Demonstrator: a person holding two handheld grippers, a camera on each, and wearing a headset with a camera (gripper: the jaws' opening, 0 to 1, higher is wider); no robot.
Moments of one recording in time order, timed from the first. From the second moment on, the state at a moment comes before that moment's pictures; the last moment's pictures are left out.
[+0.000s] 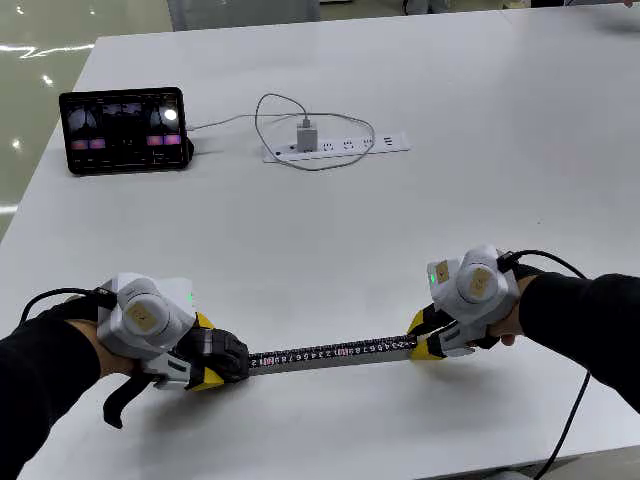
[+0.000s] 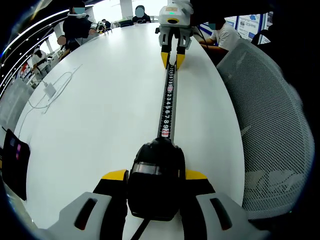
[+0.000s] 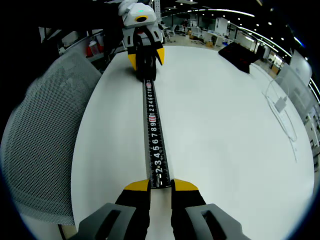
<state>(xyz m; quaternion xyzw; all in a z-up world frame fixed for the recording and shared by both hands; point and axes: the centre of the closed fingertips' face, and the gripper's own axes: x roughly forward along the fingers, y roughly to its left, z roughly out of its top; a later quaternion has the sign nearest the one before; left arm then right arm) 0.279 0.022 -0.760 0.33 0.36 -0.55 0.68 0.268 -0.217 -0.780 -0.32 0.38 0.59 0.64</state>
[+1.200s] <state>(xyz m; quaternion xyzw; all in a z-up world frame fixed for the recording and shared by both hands) 0.281 0.030 -0.744 0.33 0.38 -0.53 0.68 0.267 -0.217 -0.769 -0.36 0.38 0.60 0.61</state>
